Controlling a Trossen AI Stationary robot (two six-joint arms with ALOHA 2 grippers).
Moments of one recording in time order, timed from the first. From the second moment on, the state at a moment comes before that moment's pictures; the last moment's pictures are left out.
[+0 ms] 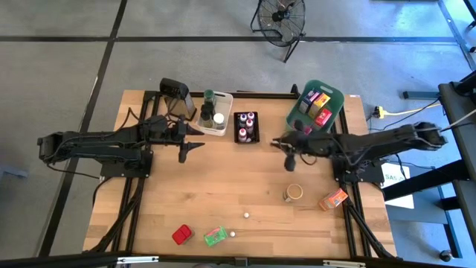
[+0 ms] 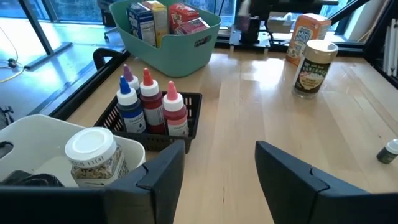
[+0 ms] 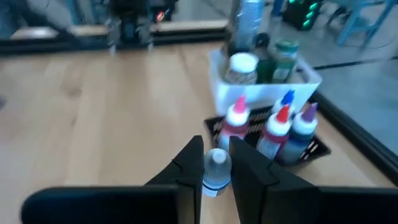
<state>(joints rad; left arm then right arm) 0.28 0.74 0.36 0.06 0.11 0.01 0.09 1.00 0.51 0.10 0.34 0.10</state>
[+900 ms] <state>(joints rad) 0.28 0.74 0.36 0.09 0.11 0.04 -0.14 1.76 0.67 0.76 0.34 0.03</state>
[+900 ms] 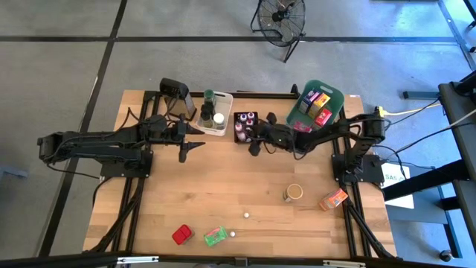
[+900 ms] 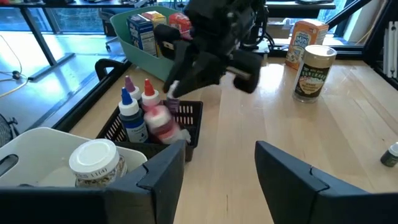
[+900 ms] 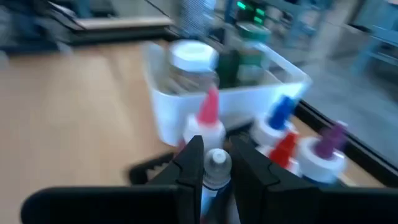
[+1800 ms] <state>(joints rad) 0.28 0.74 0.36 0.07 0.11 0.04 -0.14 1.77 0.72 0.55 0.34 0.14</state>
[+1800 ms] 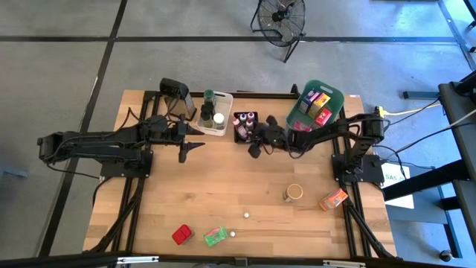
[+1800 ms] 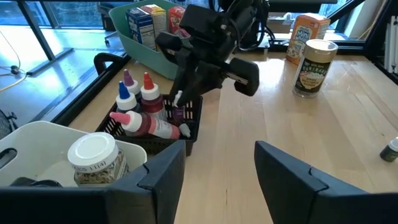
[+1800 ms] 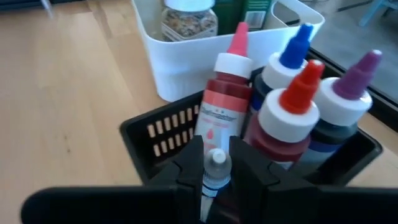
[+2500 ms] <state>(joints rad) 0.28 0.74 0.36 0.08 0.11 0.04 -0.16 1.82 0.73 0.56 0.27 0.15</state>
